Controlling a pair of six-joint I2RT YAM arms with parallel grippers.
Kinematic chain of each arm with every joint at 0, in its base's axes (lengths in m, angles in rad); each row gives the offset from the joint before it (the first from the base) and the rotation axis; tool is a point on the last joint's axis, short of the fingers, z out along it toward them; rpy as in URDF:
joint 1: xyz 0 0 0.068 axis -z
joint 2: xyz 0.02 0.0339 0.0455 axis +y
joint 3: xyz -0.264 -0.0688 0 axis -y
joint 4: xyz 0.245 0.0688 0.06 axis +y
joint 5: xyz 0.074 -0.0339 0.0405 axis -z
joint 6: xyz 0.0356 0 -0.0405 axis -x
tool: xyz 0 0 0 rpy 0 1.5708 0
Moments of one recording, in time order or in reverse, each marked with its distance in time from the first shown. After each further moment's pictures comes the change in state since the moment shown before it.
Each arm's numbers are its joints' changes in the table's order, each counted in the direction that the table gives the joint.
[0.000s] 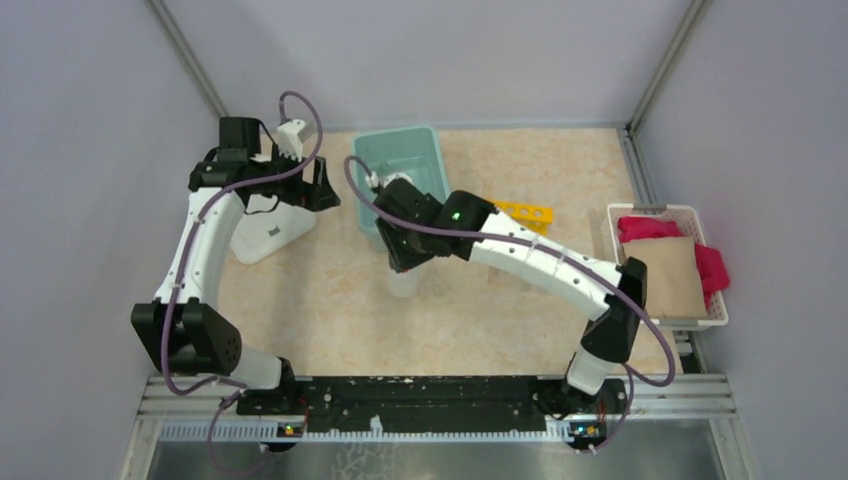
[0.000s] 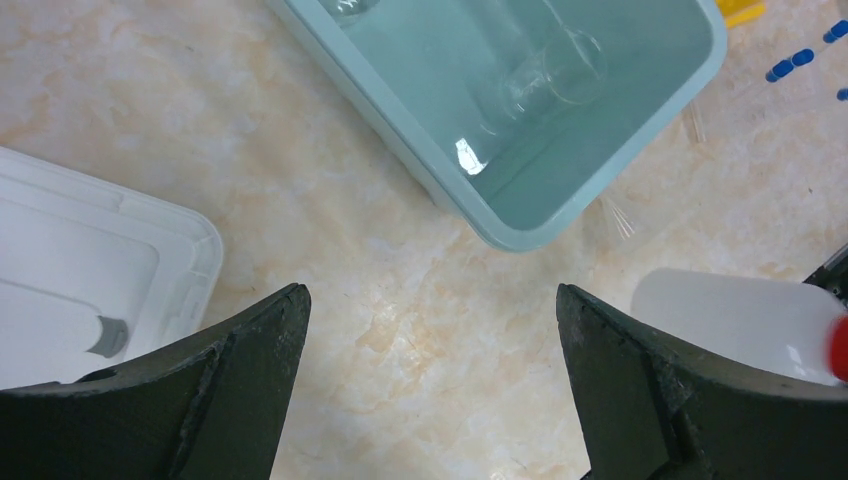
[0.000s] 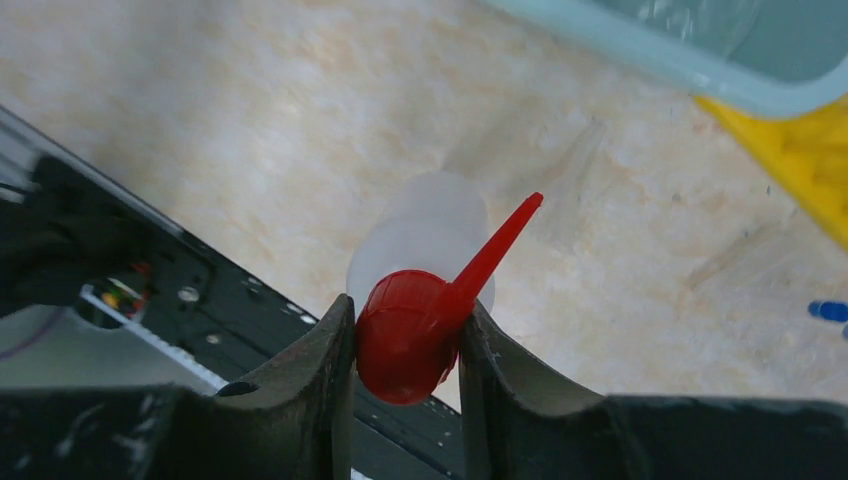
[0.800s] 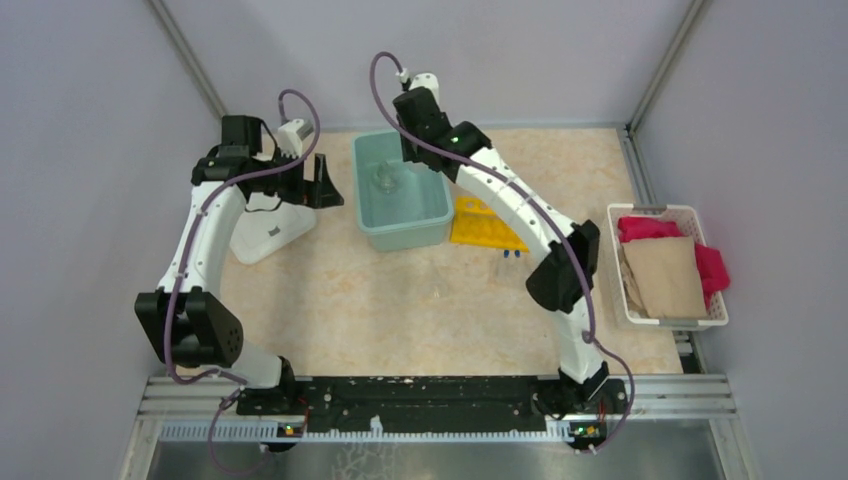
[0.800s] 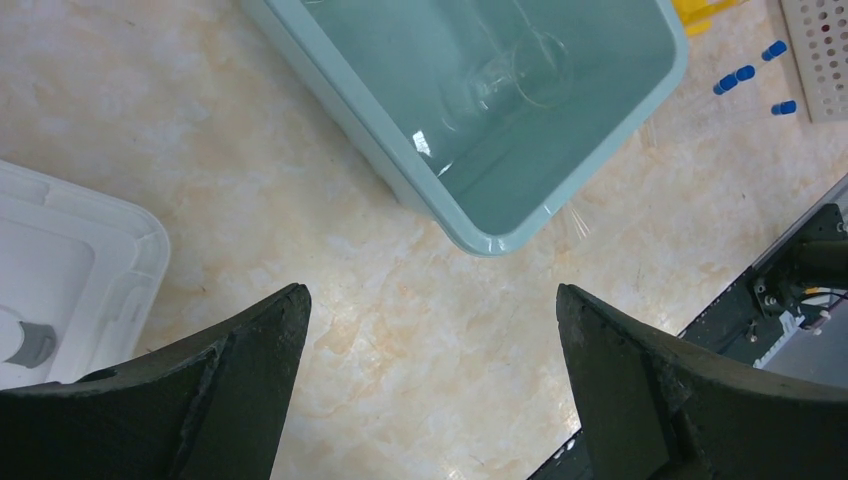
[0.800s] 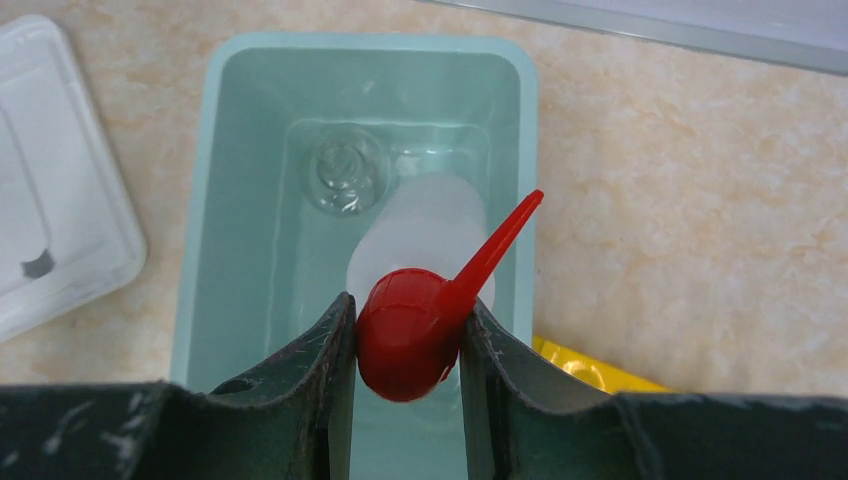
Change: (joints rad) left arm -0.013 0.052 0.046 0.040 0.060 0.058; right arm 0.341 0.340 0.536 -0.209 0.206 0.164
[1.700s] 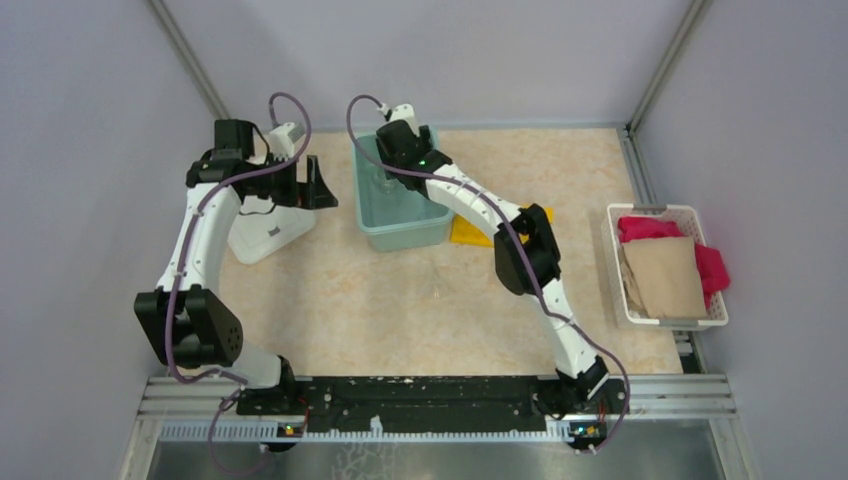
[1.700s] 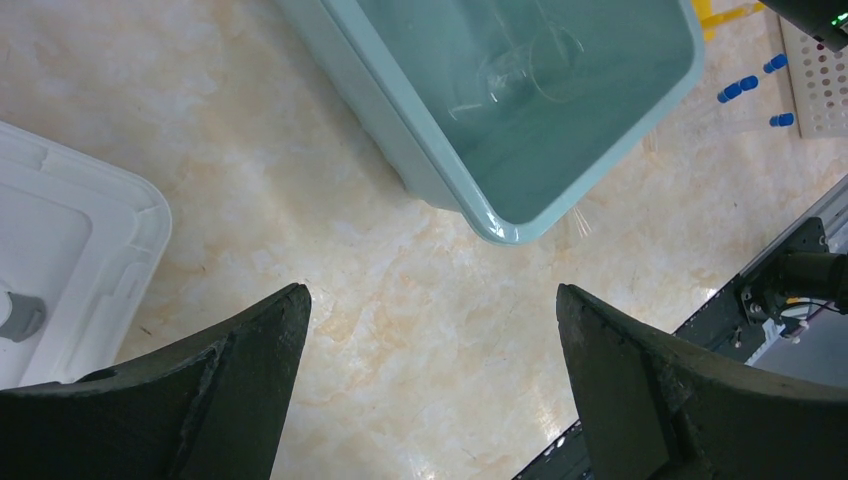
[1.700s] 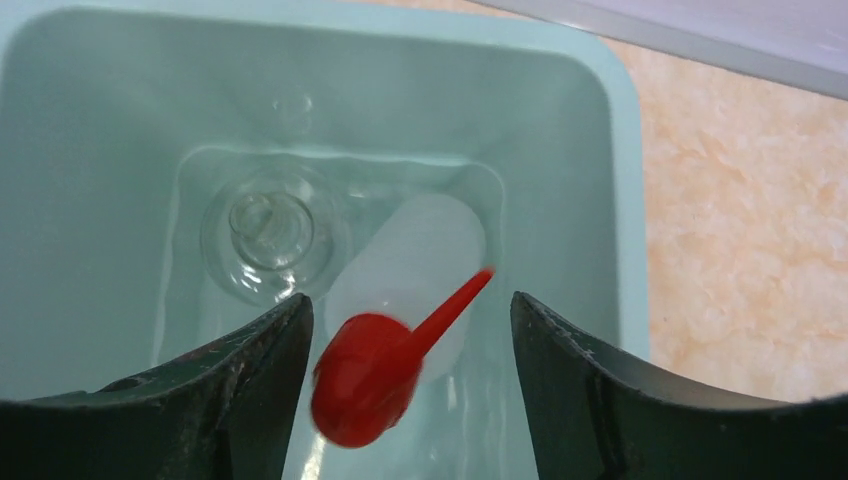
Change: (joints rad) left arm -0.048 0.000 -0.027 -0.002 0.025 0.010; right arm 0.020 0.328 -0.037 -0.362 0.107 0.141
